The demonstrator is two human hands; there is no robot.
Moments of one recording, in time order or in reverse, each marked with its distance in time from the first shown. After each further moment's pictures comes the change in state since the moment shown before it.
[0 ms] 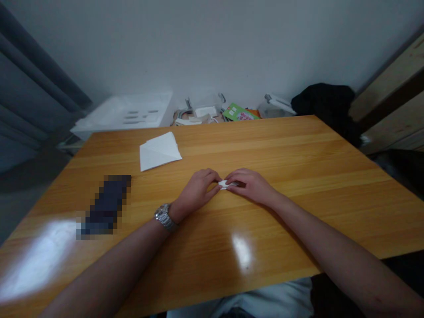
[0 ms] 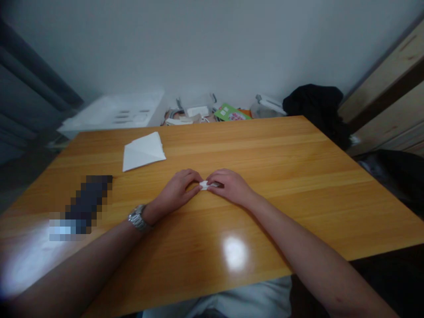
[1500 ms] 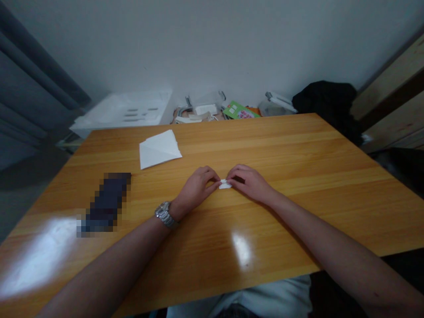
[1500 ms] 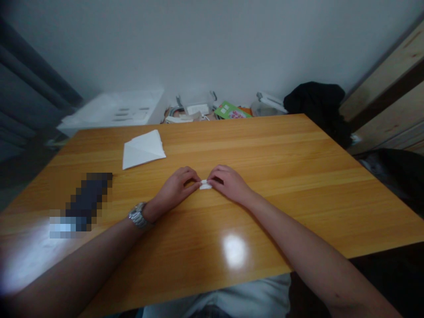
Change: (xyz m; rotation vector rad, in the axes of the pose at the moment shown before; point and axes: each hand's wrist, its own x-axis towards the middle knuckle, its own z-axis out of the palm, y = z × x) left_hand -0.001 -0.001 -0.001 -0.065 0.036 -0.056; right_hand 0.004 -0.003 0.003 0.003 0.050 0.054
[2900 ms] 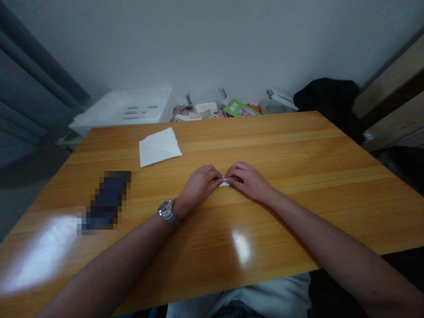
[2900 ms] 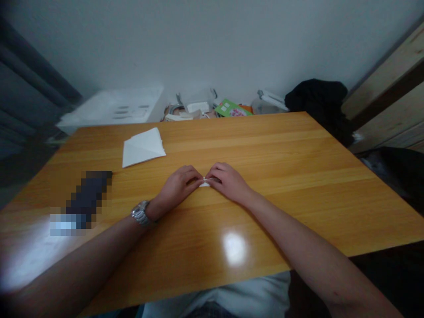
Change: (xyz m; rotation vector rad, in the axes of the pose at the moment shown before) left_hand 0.005 0.008 0.003 0.067 0.001 0.028; right_hand 0.000 -0.002 0.002 -0.075 0.003 -0.044
